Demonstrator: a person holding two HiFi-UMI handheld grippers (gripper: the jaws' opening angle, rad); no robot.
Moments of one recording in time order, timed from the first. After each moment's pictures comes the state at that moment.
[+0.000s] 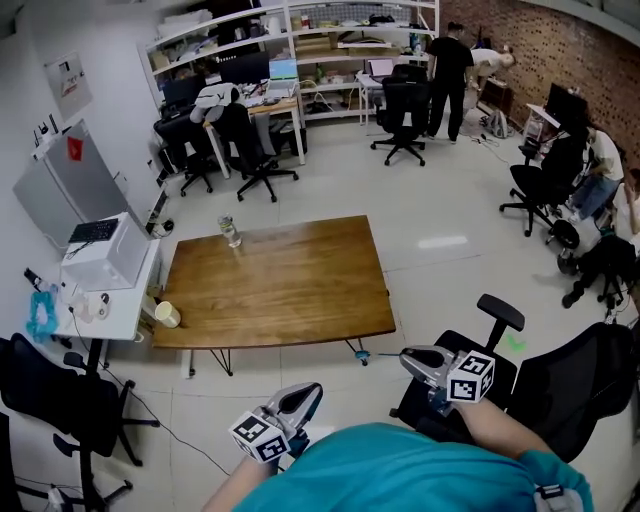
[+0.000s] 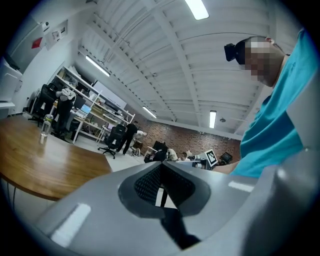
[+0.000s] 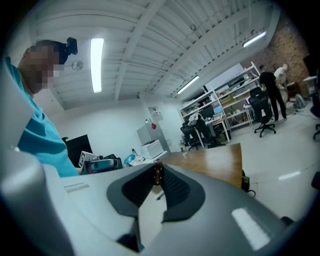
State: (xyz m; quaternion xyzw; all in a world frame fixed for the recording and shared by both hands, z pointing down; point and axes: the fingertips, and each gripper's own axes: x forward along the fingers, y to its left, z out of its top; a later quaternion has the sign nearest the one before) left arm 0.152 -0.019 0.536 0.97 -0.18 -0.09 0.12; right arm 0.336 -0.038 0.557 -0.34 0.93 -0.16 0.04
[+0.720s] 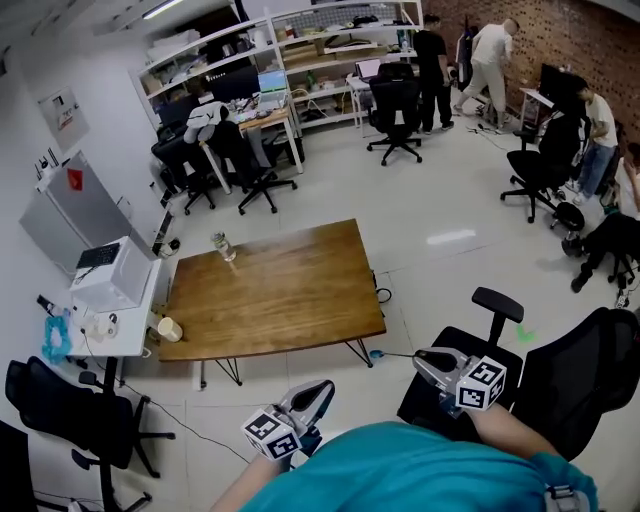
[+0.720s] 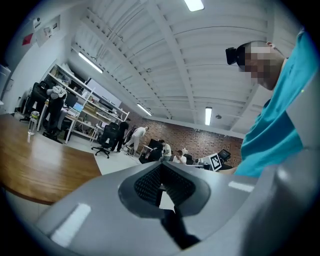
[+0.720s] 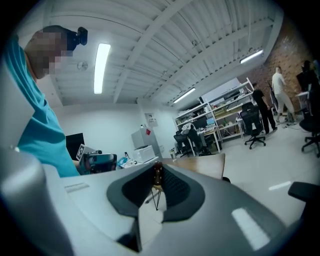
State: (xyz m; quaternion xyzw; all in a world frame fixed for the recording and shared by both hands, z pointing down) left arm 0.259 0.017 0.531 0.98 -0.16 -0.08 0.11; right arm 0.442 0.018 0.552 -0.38 0.92 -0.10 0.06
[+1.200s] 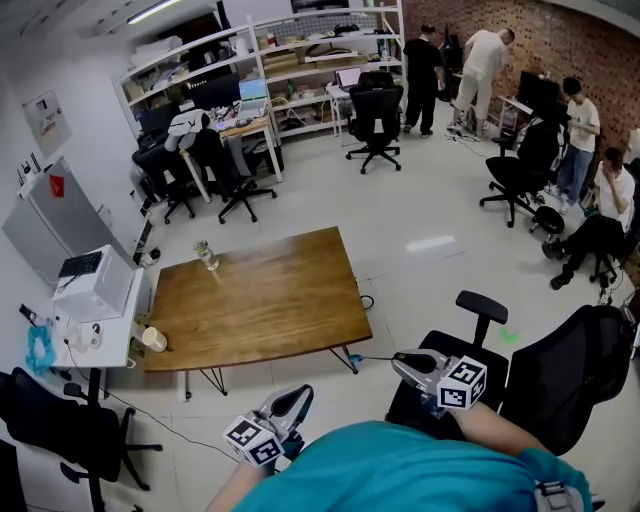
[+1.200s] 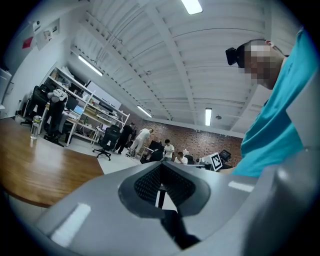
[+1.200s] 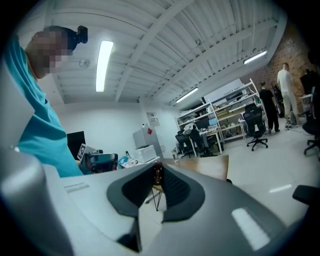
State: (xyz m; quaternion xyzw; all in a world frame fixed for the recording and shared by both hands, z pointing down) left arm 0.210 -0.001 0.526 0.98 -0.15 -0.09 0.10; right arm 0.395 0.002 0.553 -0.38 0.92 -0.10 0.05
